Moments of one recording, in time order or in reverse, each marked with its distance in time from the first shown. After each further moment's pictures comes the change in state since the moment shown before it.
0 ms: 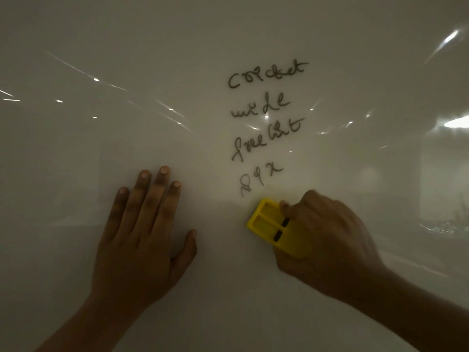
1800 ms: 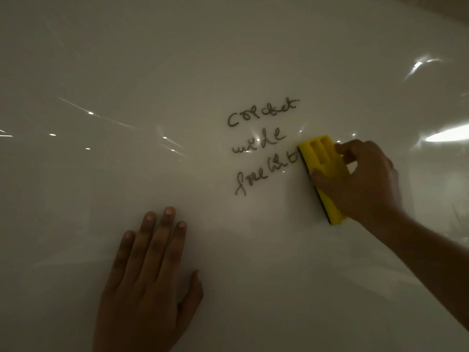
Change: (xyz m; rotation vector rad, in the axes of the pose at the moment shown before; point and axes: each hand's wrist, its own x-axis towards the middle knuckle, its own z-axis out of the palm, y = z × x) left_hand -0.002 -0.003 0.009 -0.020 0.111 0.007; right_hand 0.085 0.061 -0.024 0.217 0.329 0.605
